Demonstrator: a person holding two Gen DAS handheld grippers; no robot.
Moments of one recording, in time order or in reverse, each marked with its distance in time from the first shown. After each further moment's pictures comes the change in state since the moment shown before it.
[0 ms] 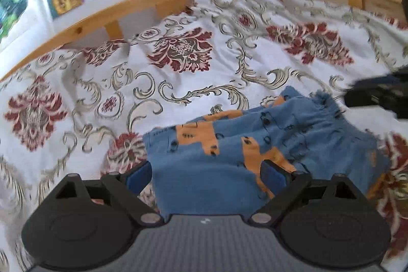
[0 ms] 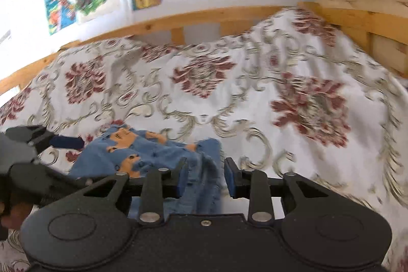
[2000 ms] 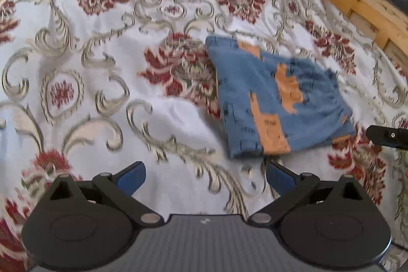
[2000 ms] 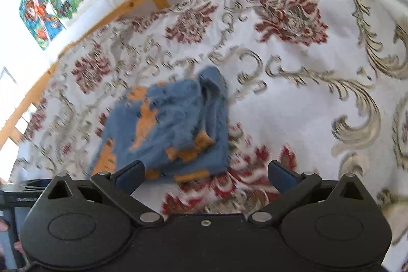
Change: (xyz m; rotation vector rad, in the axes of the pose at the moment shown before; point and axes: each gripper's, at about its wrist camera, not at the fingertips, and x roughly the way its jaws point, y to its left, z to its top) left arm -0.087 0.071 -0.080 -0.422 0.200 -0.097; right arm -0.053 -0.020 -0.038 0.335 0.201 0.115
